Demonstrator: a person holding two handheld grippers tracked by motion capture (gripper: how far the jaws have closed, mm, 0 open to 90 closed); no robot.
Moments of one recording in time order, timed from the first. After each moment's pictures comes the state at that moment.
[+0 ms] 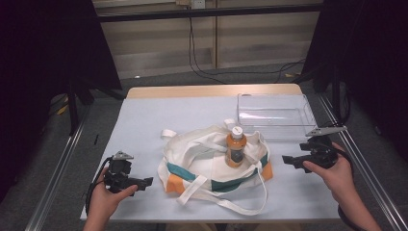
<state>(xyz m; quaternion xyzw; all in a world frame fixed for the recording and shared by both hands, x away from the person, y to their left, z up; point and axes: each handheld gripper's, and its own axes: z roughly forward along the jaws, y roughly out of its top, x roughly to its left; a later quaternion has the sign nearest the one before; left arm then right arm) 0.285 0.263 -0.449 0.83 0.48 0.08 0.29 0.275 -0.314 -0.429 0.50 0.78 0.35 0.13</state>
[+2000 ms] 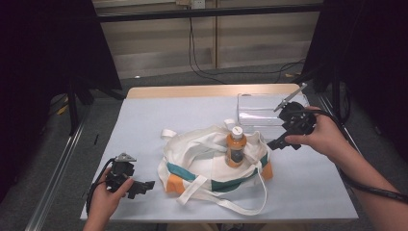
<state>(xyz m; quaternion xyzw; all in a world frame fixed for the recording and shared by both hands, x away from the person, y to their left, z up) 0.284 0.261 -0.452 0.84 0.45 0.06 0.29 0.321 -0.235 -0.324 0.40 0.89 0.20 0.06</state>
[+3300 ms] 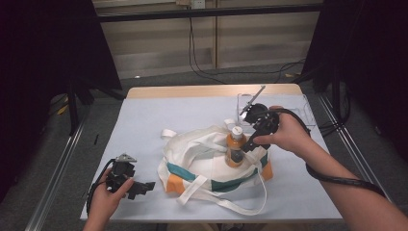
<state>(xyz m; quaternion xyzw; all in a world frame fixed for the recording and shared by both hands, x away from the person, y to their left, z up) 0.285 0.261 -0.455 0.85 0.44 0.04 0.29 0.341 -0.161 -0.335 0.34 0.92 0.18 0.04</state>
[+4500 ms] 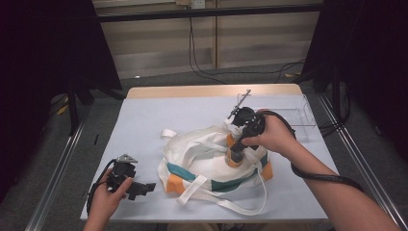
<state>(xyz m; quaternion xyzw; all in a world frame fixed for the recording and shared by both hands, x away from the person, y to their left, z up) 0.284 0.260 -0.457 0.85 0.44 0.04 0.29 0.352 -0.135 -0.352 0.32 0.93 0.18 0.02</state>
